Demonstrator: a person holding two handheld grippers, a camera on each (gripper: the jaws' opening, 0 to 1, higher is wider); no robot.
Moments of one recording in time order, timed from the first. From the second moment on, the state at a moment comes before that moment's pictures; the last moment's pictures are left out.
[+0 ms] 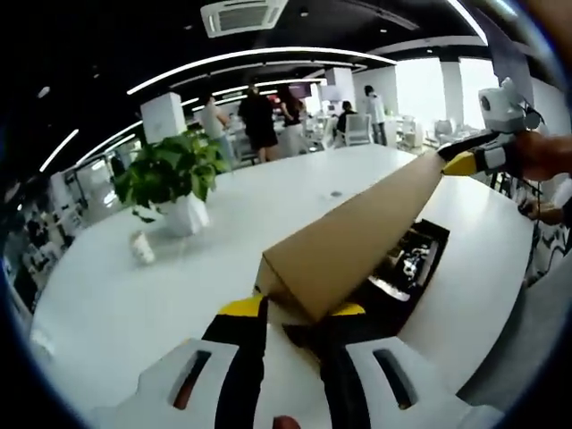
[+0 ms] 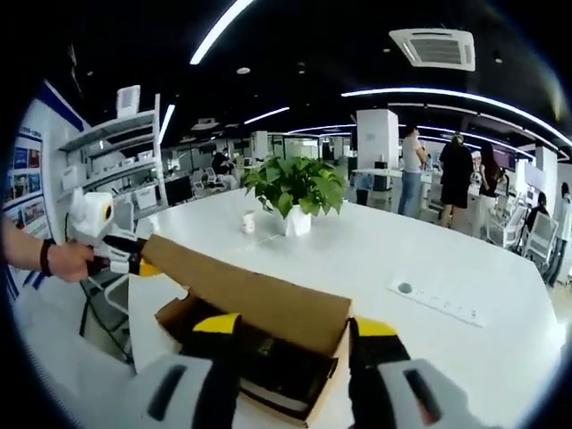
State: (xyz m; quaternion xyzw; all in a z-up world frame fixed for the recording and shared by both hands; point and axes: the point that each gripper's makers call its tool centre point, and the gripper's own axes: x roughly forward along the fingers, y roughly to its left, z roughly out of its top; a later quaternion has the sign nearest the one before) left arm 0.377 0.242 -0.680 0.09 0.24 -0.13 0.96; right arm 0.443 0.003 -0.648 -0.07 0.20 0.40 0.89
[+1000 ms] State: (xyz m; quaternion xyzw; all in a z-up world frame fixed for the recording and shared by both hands) left arm 0.392 0.252 -0.668 0.08 0.24 -0.12 0.96; right arm 0.483 0.004 -0.656 -0.09 0.21 0.38 0.90
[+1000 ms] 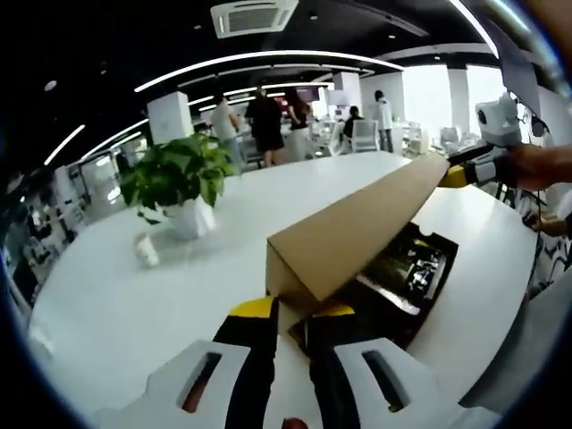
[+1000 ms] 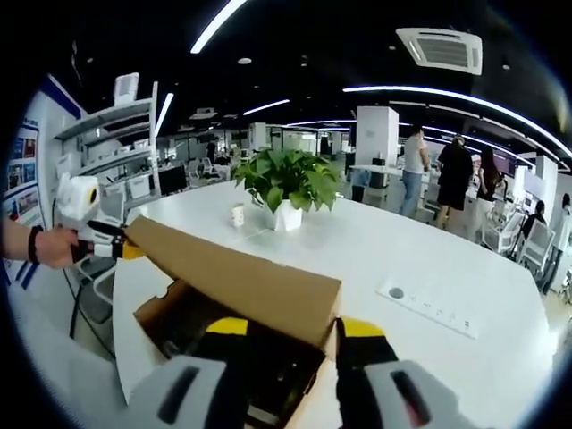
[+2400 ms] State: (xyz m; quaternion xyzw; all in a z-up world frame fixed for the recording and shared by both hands) left arm 0.420 0.266 -0.696 0.05 0.27 -0.10 0.96; right arm 0.522 -0.002 -0.697 -0.07 0.24 0.35 0.90
